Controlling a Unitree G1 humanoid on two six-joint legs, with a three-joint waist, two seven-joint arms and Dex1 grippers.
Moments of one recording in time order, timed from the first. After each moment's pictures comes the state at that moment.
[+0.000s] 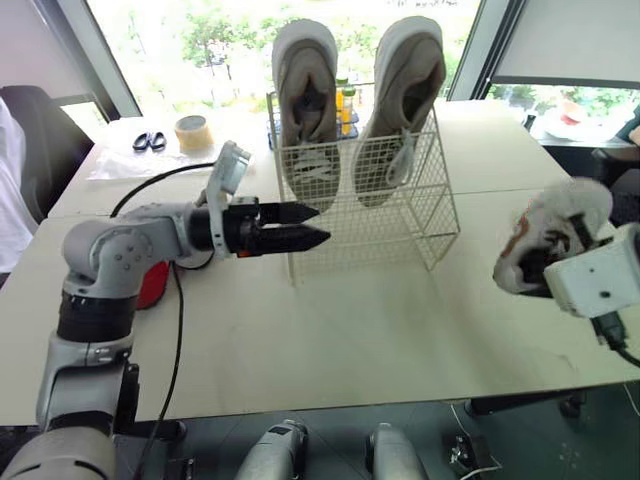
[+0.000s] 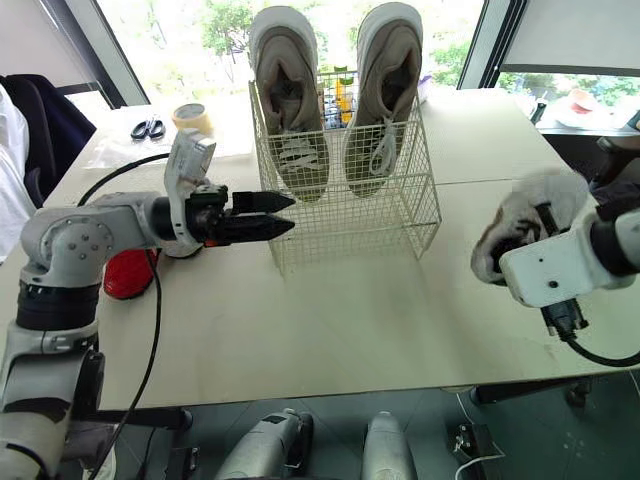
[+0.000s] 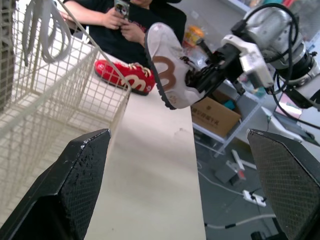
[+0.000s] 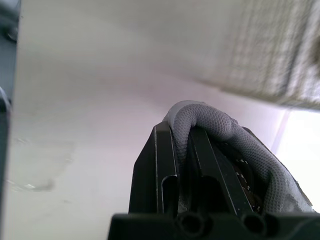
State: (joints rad) left arm -0.85 0.61 0.04 0.01 -0.96 1.06 -1.01; right arm -0.23 -1.54 -0.27 -0.32 0.22 -0.12 1.44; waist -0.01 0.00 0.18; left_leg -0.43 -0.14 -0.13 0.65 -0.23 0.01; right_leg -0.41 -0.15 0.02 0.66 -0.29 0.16
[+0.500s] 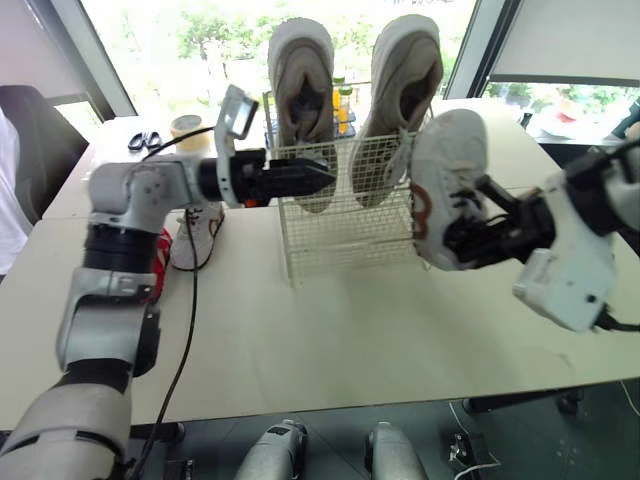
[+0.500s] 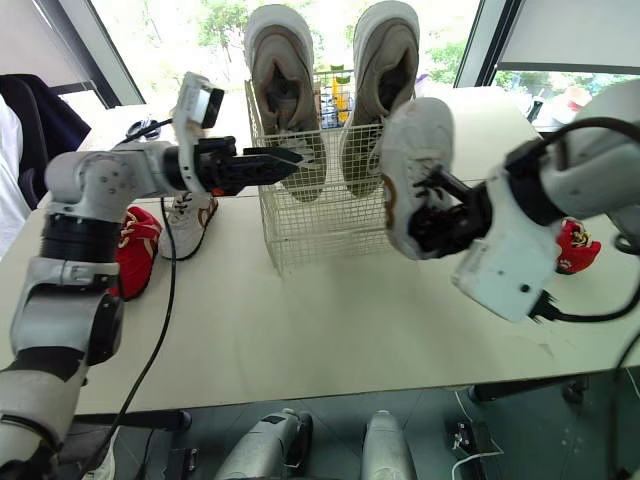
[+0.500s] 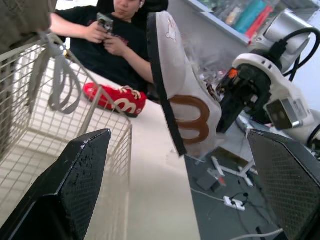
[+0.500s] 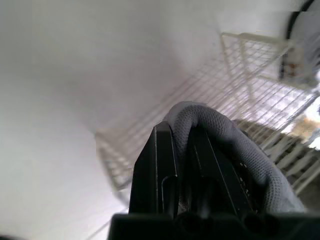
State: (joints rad) left arm -1.14 0.51 -0.05 0.40 -0.79 1.01 -1.24; right arm -1.05 -1.21 0.33 -0.22 0.16 -0.51 1.61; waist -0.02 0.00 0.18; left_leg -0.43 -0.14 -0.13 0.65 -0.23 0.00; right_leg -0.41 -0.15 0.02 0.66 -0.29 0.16
